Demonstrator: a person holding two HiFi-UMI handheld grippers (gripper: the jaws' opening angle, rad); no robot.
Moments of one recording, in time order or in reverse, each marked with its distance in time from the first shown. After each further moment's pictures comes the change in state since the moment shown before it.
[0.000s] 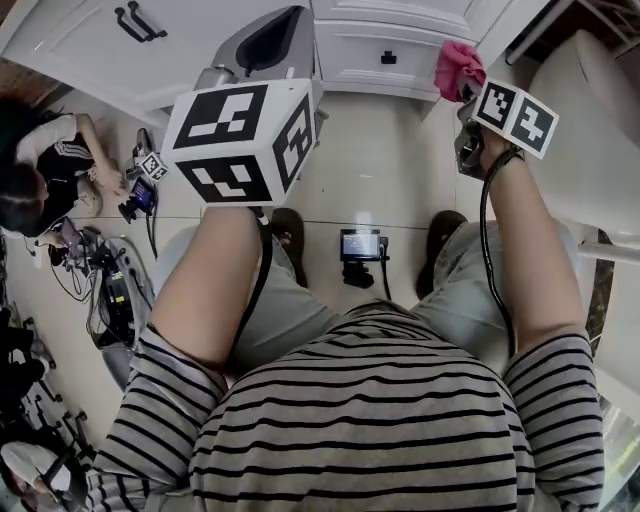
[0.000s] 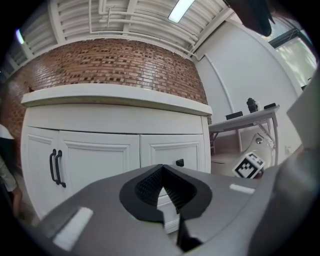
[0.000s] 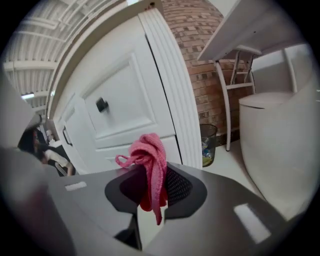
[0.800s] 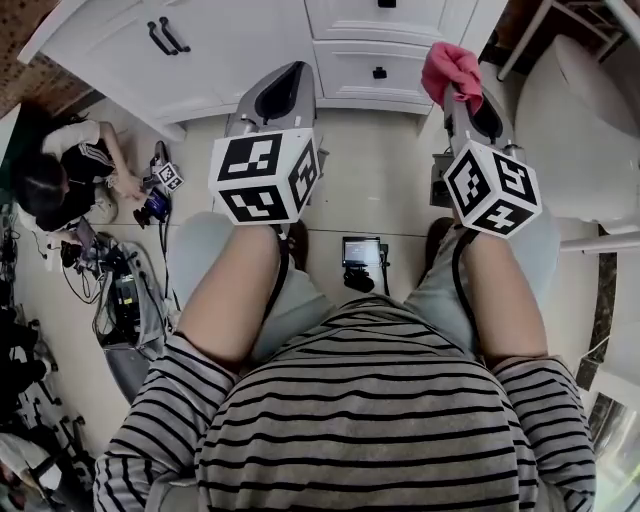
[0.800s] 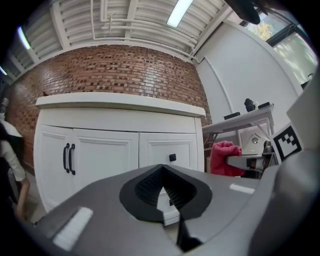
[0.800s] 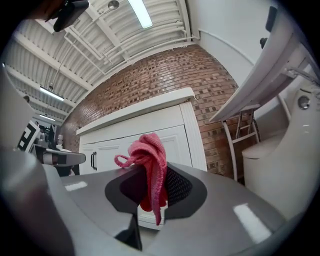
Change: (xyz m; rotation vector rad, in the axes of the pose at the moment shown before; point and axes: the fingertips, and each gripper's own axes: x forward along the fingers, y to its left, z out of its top) left arm -0.043 -0.021 -0.025 -0.031 -0.018 0.053; right arm -0.145 0.087 0.049 -0.168 -0.543 0.109
